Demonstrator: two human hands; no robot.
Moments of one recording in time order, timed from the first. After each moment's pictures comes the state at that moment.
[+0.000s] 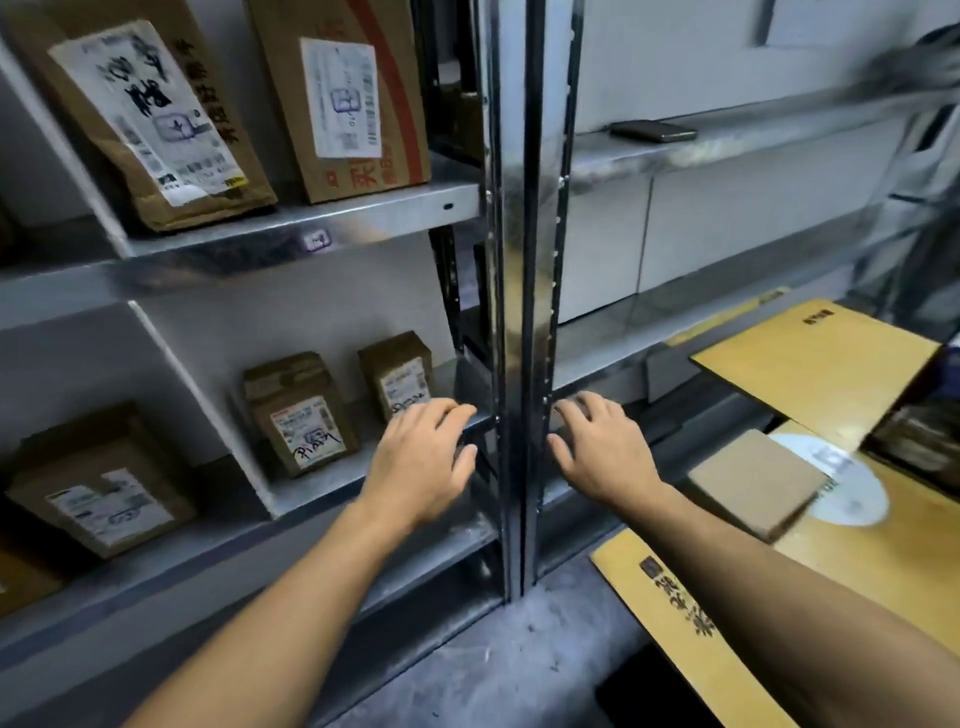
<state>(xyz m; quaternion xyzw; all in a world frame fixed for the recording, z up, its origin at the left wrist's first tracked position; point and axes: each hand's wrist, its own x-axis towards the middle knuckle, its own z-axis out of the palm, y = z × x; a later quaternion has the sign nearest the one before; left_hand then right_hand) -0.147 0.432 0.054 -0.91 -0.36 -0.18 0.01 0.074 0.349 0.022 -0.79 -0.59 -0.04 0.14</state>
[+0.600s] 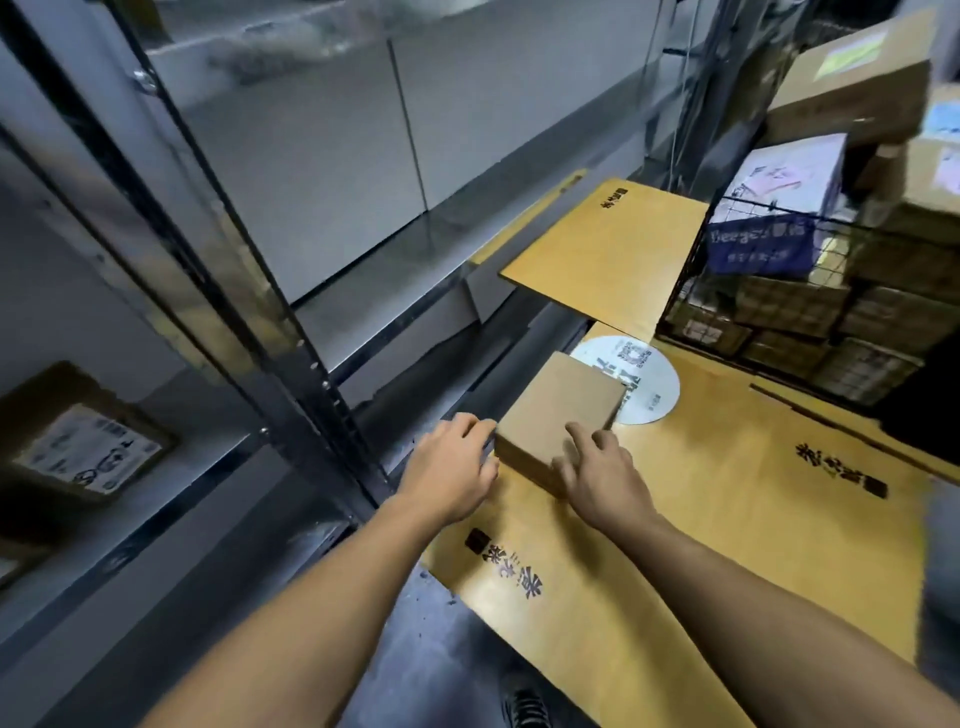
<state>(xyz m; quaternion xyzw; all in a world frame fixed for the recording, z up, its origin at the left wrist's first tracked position) 0.142 0.379 -0.064 -0.97 -0.22 0.01 -0.13 0.267 0.216 -0.097 -0.93 -0.28 0.18 0.17</state>
